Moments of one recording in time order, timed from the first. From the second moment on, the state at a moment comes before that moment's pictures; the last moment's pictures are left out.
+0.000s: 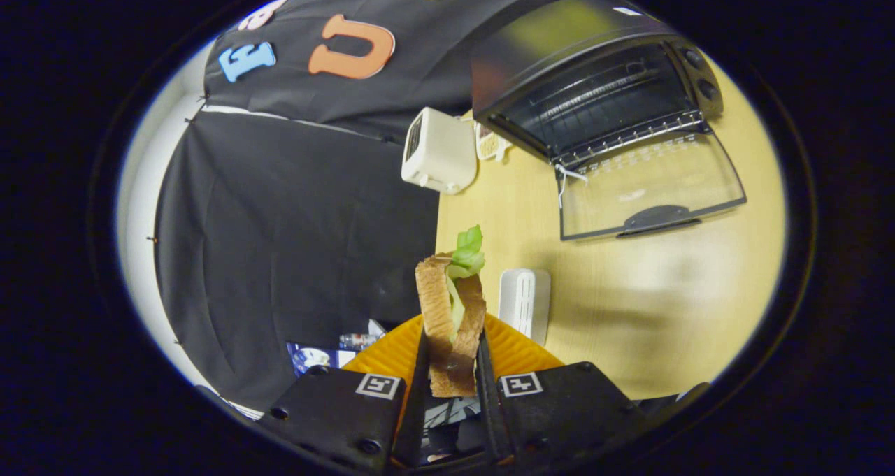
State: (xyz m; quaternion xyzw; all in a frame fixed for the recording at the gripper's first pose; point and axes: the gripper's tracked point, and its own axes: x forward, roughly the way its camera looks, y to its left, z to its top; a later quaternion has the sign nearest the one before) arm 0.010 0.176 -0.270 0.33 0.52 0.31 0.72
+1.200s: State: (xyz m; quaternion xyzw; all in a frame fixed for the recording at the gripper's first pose) arm 0.242 0.071 -0.365 0.63 0.19 0.04 0.75
